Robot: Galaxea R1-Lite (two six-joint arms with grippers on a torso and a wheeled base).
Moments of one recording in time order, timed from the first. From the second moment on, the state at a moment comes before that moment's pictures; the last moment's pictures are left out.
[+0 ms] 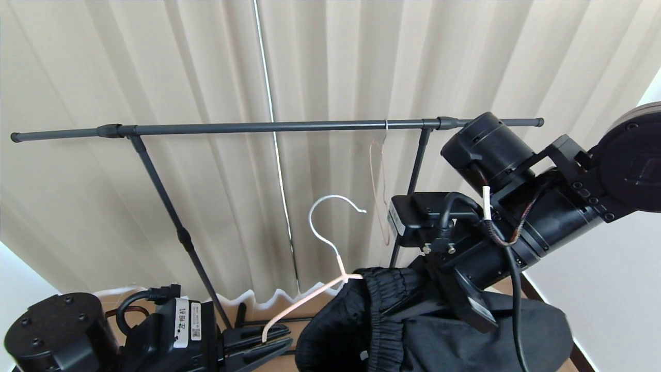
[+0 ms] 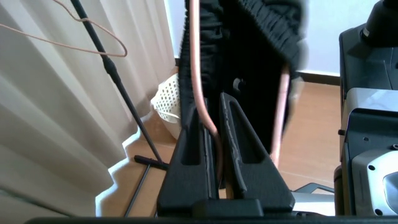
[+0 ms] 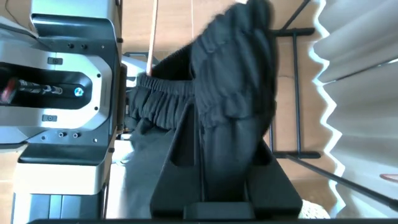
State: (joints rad) left arm -0.55 1.72 0.00 -1.57 -0.62 0.30; right arm 0.67 1.78 -1.47 0.76 0.54 -0.74
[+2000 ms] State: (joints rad) left arm -0.44 1.68 -0.07 -1.57 -0.59 0.06; right arm 0.65 1.69 -1.40 0.61 0.29 -0.74
